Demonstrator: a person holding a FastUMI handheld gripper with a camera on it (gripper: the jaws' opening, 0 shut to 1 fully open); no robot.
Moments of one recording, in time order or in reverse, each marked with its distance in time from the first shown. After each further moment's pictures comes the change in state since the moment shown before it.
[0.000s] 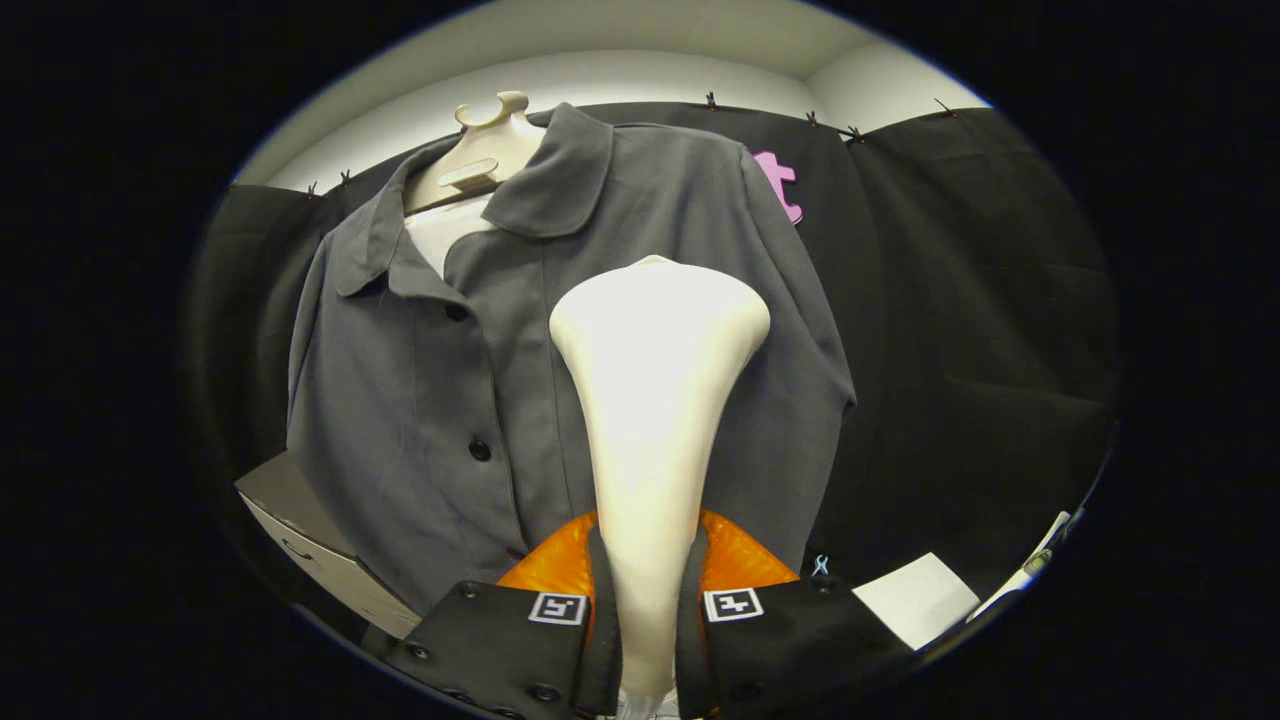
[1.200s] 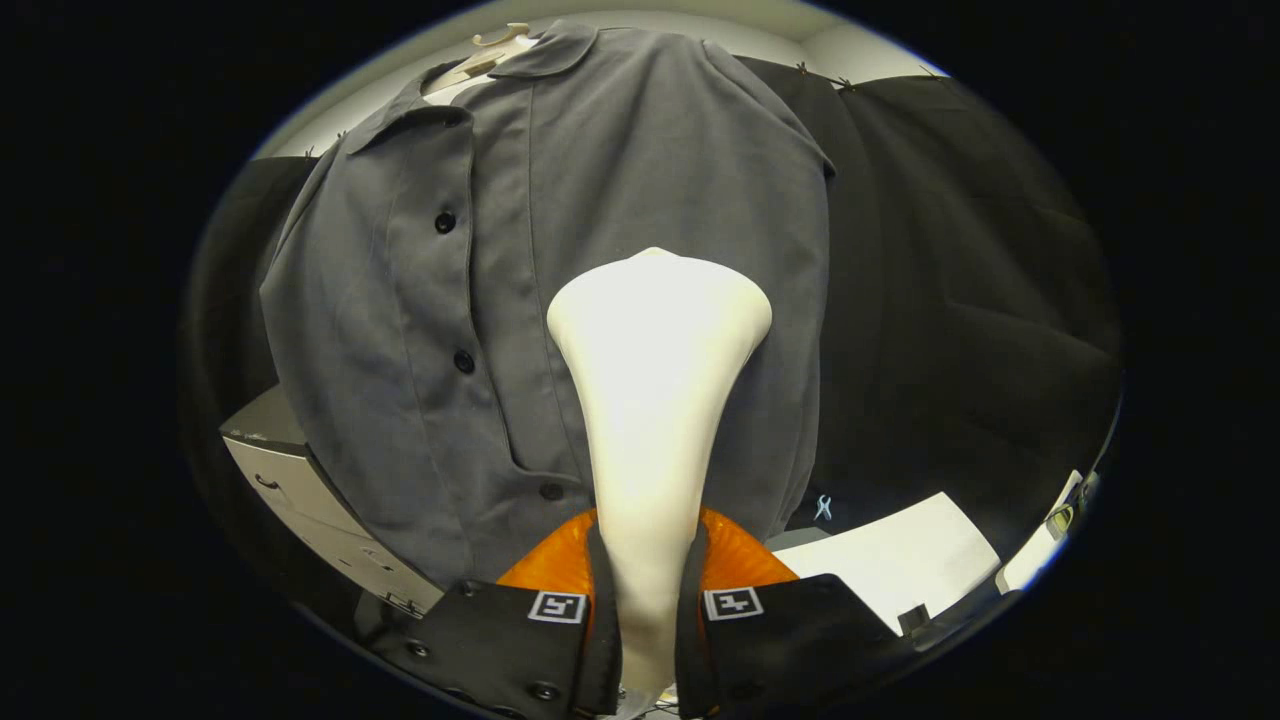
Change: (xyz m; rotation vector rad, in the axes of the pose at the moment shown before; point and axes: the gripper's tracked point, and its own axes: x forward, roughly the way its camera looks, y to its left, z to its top) arm -0.009 -0.019 -0.146 0.019 0.182 -0.013
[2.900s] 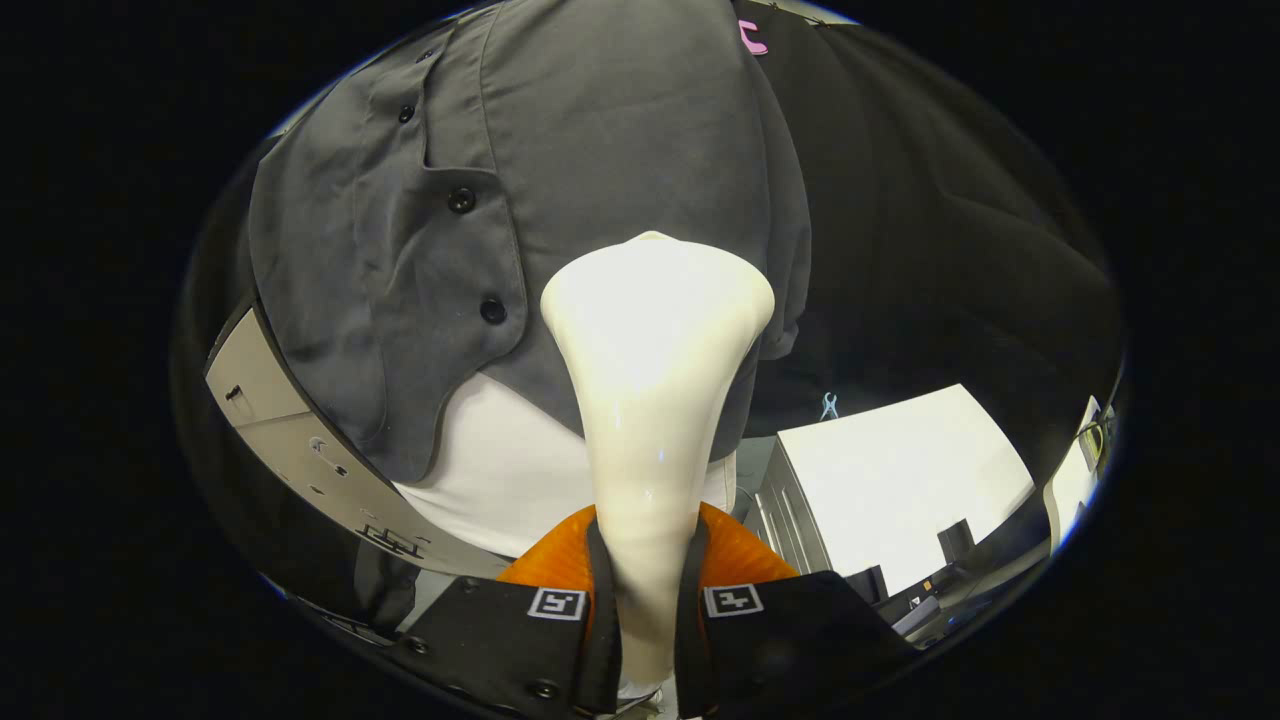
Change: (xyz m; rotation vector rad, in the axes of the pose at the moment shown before) arm 0.015 -0.034 -0.185 0.053 0.261 0.001
